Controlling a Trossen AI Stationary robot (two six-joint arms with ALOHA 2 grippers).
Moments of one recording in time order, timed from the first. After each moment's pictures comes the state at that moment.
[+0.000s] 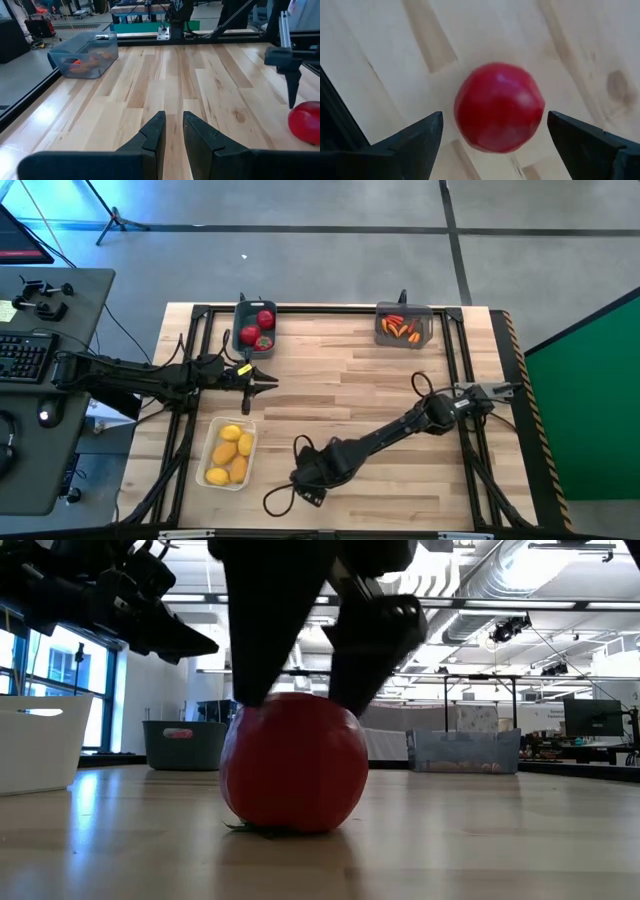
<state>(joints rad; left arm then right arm) 0.09 0.83 0.23 0.35 0.02 0.07 0.44 2.41 2.20 -1.13 0.06 0.92</state>
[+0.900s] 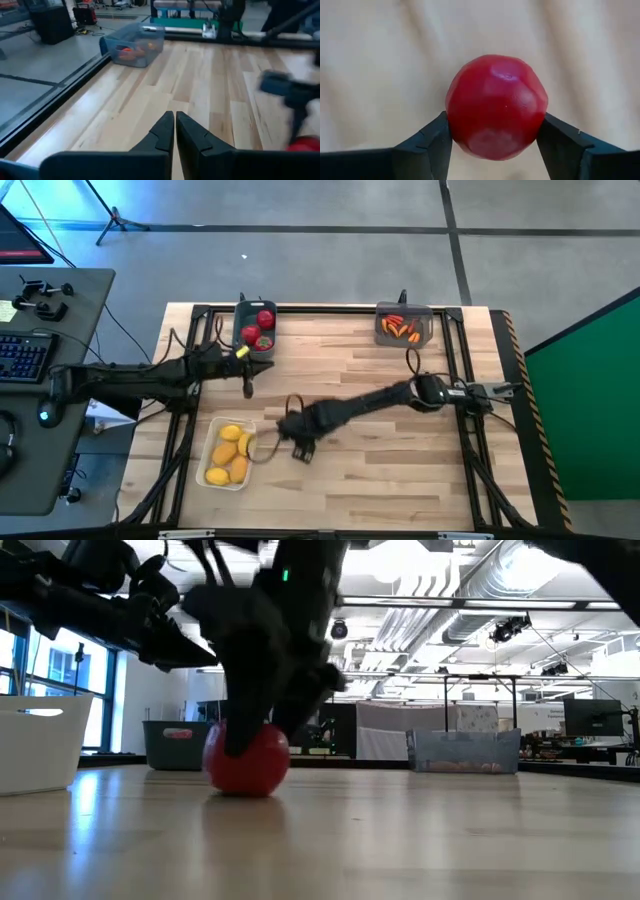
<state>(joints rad) 0.29 0.79 0.23 0.29 0.02 0.05 0.22 2.41 2.13 -1.02 0.07 0.56</state>
